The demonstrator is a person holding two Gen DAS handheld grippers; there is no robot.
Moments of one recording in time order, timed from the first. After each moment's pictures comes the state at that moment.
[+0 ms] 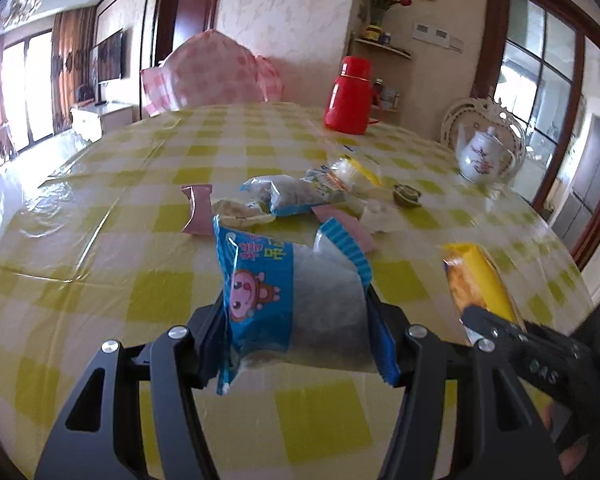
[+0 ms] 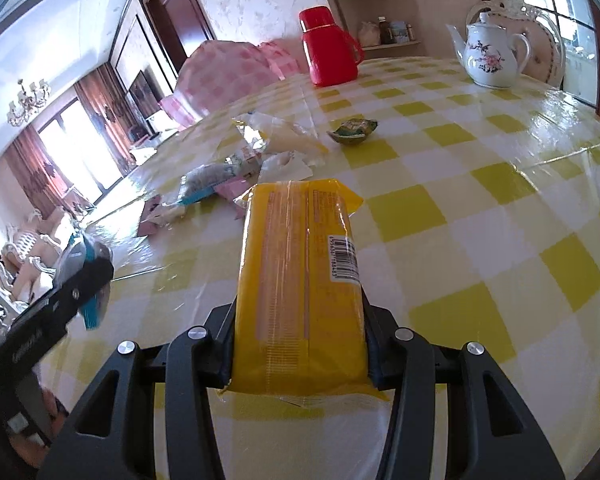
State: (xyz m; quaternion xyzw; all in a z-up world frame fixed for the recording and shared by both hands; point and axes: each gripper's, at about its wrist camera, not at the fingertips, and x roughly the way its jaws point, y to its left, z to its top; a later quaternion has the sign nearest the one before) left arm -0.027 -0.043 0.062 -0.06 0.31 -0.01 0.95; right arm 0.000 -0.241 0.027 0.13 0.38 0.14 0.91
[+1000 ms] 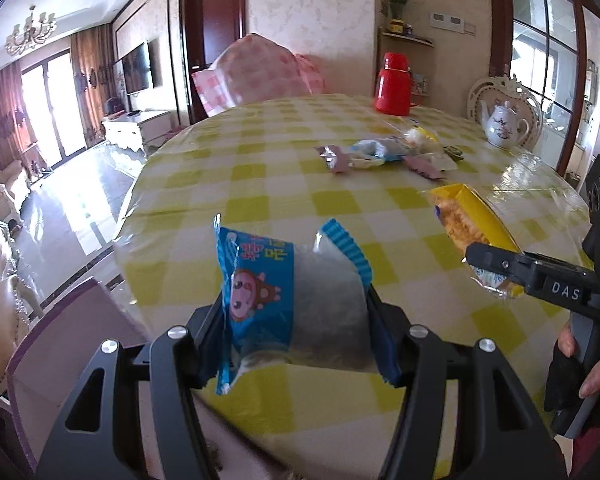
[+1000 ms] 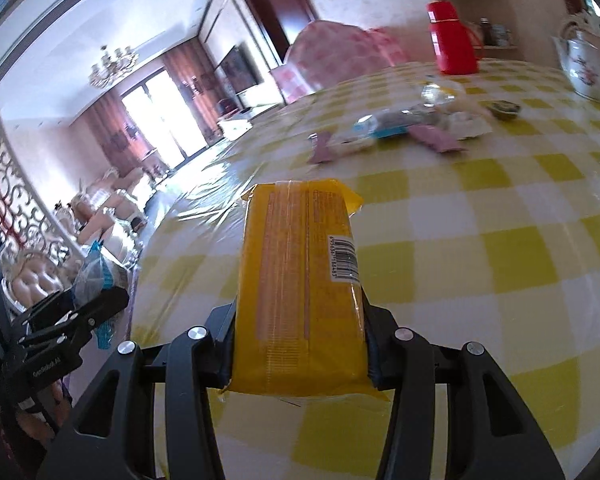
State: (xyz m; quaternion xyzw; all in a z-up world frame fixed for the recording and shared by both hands) left arm -0.196 0.081 0.073 -0.01 0.33 0.05 0.94; right arm -0.109 -0.114 0.041 0.11 0.36 0.30 0.87
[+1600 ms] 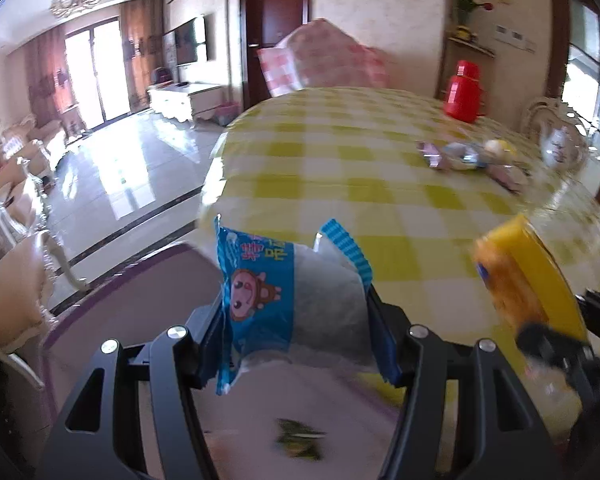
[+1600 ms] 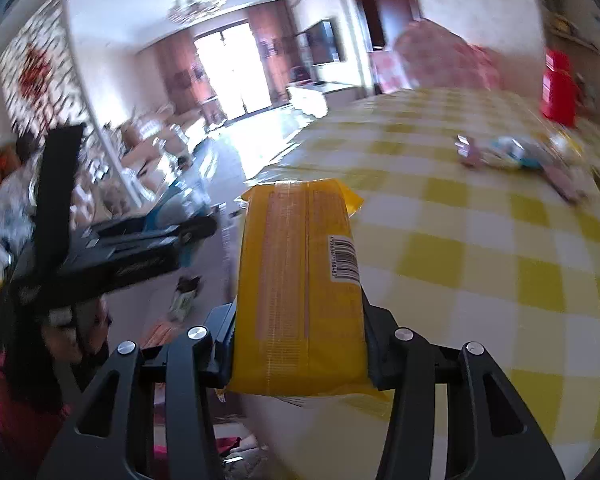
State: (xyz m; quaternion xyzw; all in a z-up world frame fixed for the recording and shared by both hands) left arm -0.224 0.196 0.066 -0.05 0.35 0.14 0.92; right arm -0.197 0.017 0.070 -0.03 0.34 0.41 0.84
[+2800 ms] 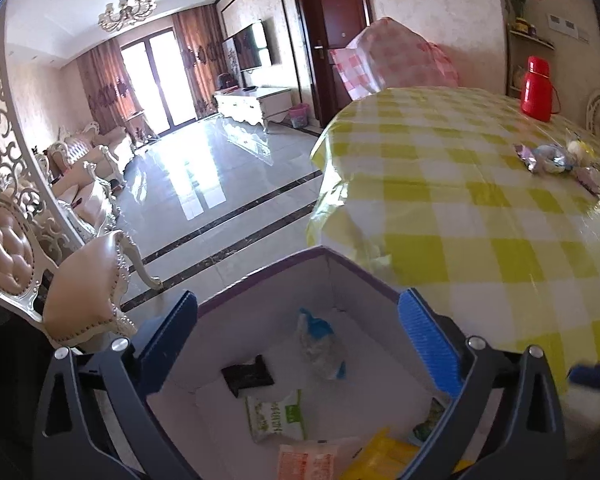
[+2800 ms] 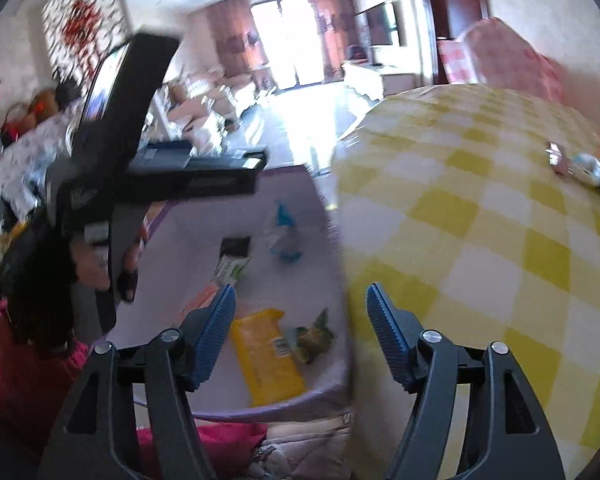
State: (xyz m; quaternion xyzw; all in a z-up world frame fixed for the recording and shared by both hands) left arm -0.245 0.255 0.070 0.00 0.35 0.26 0.90; right arm -0.238 0.070 0.059 -0.06 0.35 0.48 0.80
